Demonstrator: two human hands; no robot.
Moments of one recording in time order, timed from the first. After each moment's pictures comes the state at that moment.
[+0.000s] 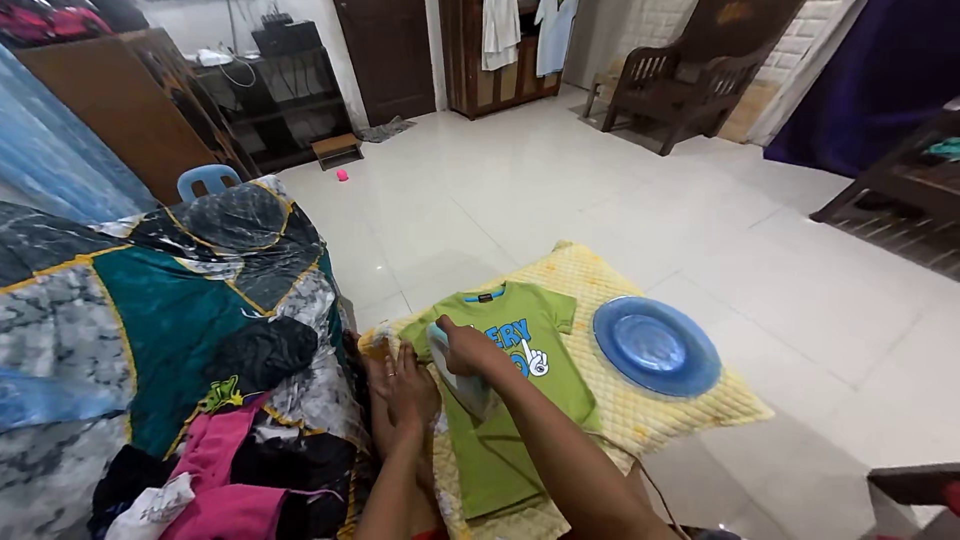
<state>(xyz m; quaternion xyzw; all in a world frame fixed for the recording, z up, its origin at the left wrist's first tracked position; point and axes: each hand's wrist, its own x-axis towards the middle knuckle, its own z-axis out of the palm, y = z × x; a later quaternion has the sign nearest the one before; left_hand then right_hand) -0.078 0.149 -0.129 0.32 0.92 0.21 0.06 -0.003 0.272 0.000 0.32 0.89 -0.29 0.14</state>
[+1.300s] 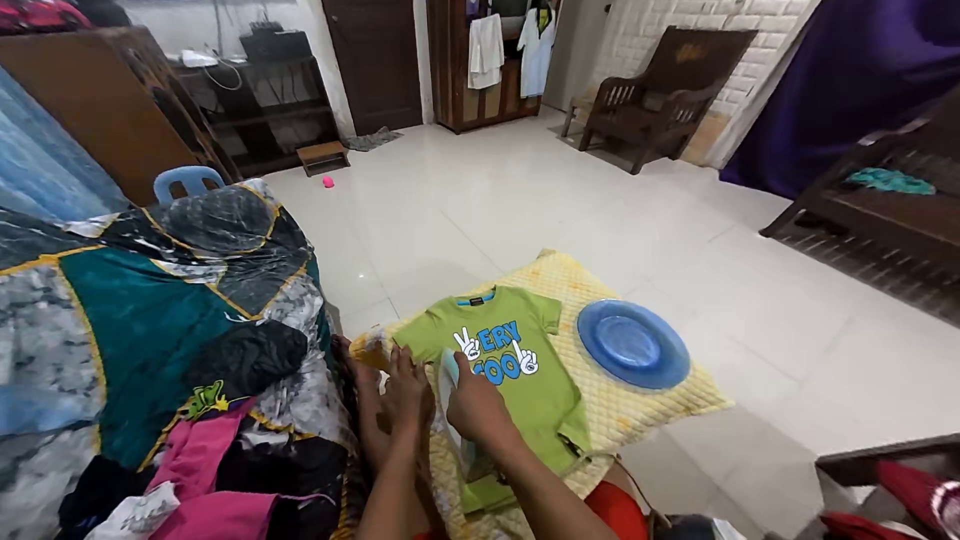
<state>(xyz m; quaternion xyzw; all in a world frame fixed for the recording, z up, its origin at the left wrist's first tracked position) -0.081 0.145 -0.137 0.32 0.90 0.29 0.08 0.051 0.177 0.005 0.49 0.81 -0.31 0.09</state>
